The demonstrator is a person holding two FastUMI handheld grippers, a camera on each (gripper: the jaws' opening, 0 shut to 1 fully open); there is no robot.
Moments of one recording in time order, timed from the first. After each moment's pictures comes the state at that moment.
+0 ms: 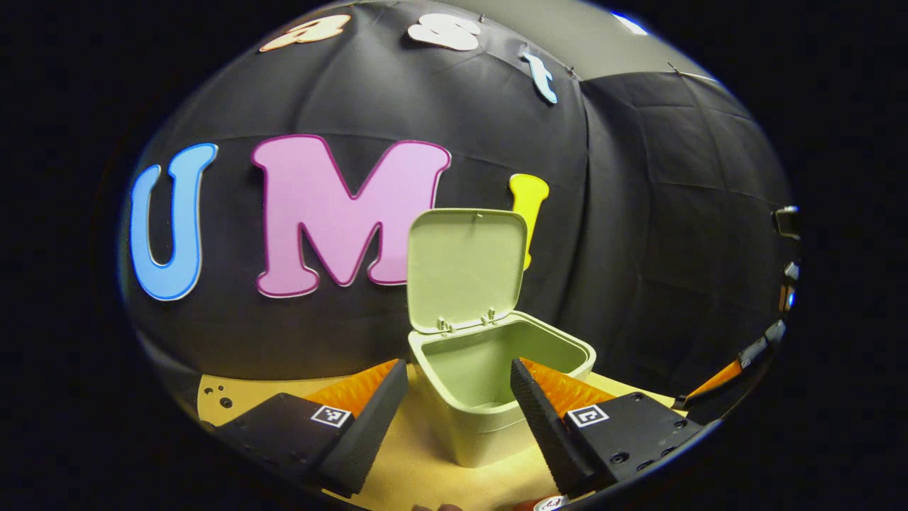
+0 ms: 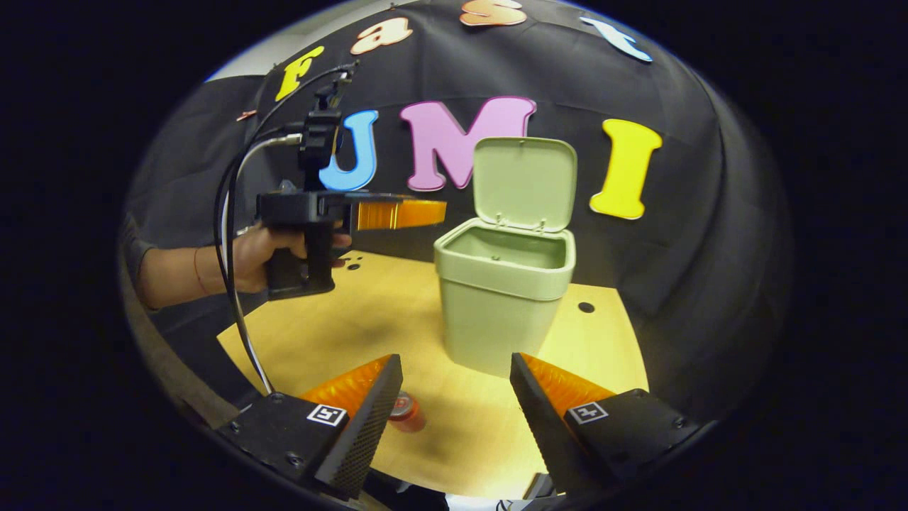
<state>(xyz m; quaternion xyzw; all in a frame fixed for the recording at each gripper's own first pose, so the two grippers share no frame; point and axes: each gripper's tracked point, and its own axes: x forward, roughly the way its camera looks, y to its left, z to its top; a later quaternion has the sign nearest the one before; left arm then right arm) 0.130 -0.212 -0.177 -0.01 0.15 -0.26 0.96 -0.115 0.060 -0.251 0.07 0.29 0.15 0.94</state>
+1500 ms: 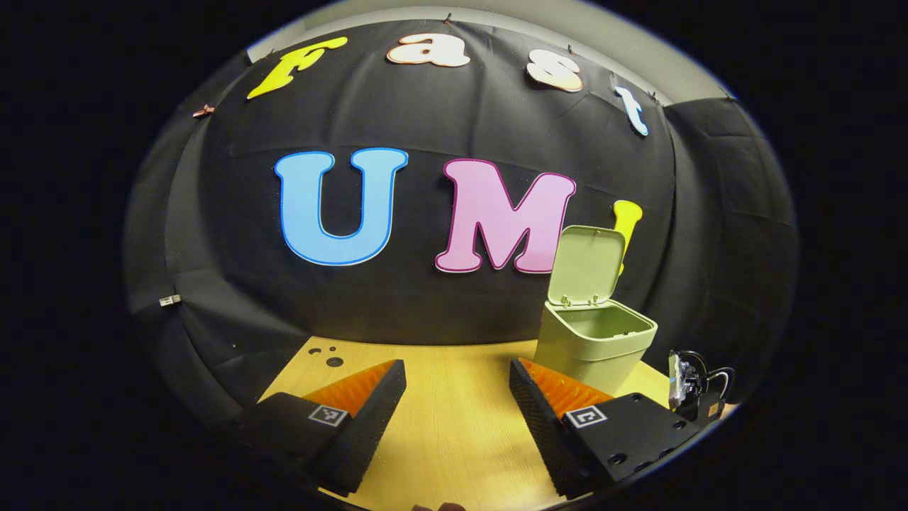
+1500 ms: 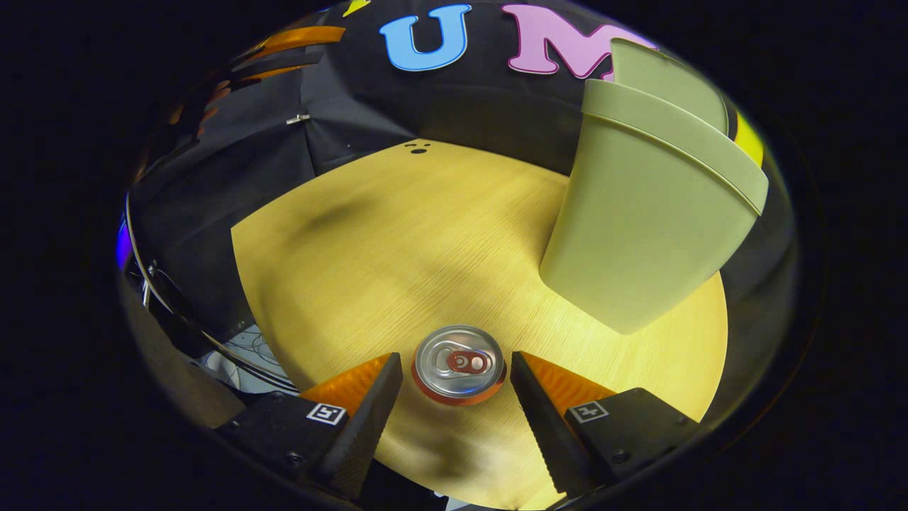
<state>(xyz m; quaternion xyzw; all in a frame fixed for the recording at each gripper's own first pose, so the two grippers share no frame) 0.010 -0.014 -0.172 -0.03 0.16 -0.06 0.98 -0.137 0.175 -0.422 -0.02 0.44 0.28 0.85</state>
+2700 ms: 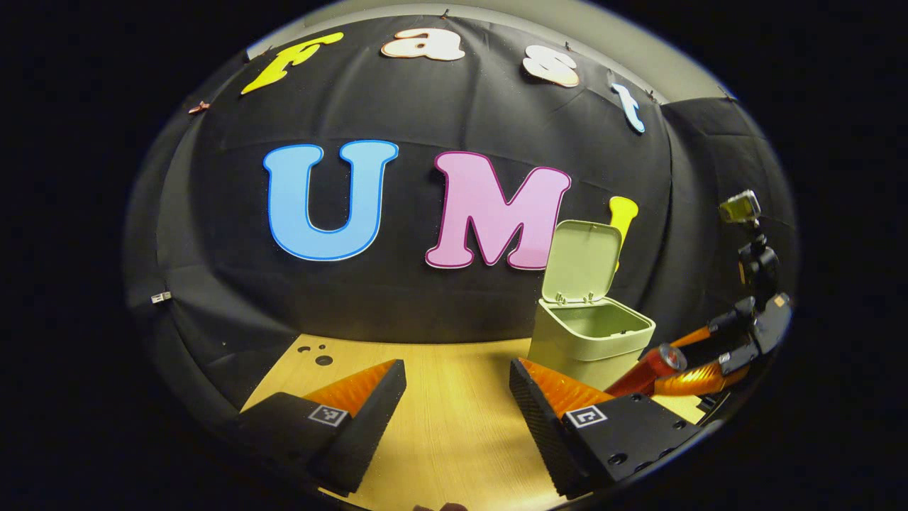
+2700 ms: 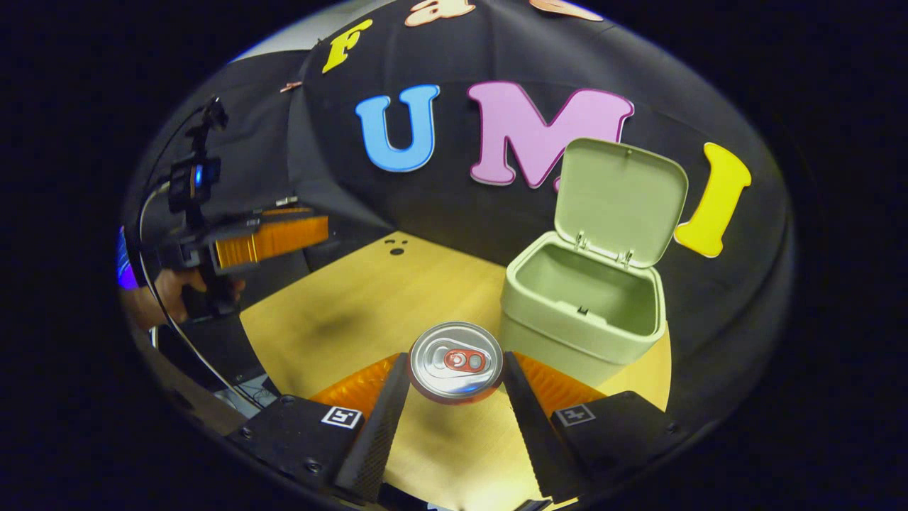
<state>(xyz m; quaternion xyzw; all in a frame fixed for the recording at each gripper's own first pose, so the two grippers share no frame) 0.024 -0.027 -0.181 -0.04 0.16 -0.08 0.98 -0.028 0.116 -0.207 0.04 0.29 0.23 0.93</state>
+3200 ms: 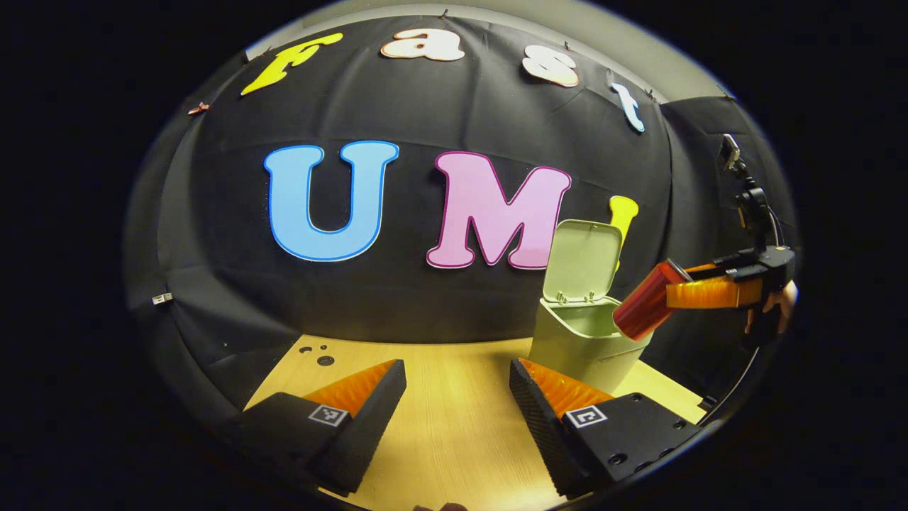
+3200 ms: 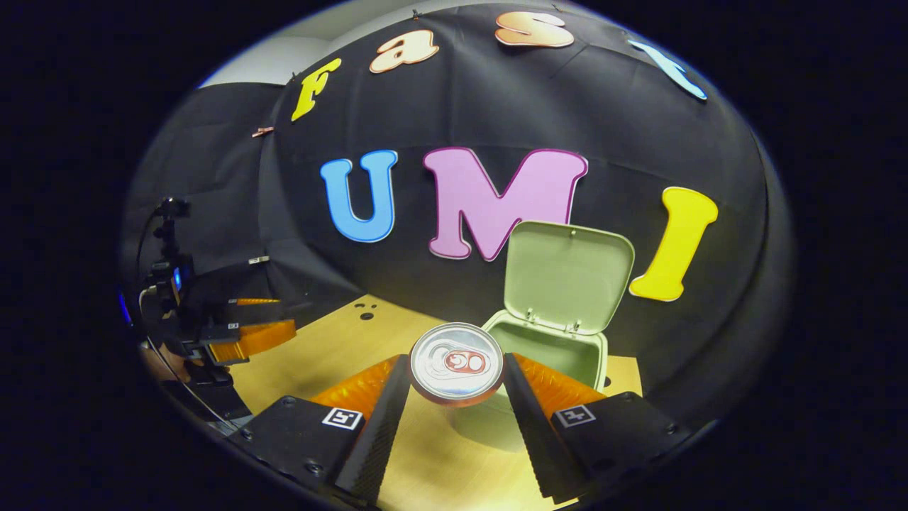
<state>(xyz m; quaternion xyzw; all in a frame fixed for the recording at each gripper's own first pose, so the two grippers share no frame) 0.021 -0.024 -0.180 -0.04 0.16 -0.08 0.98 0.033 0.063 -0.136 0.06 0.19 0.16 0.97</state>
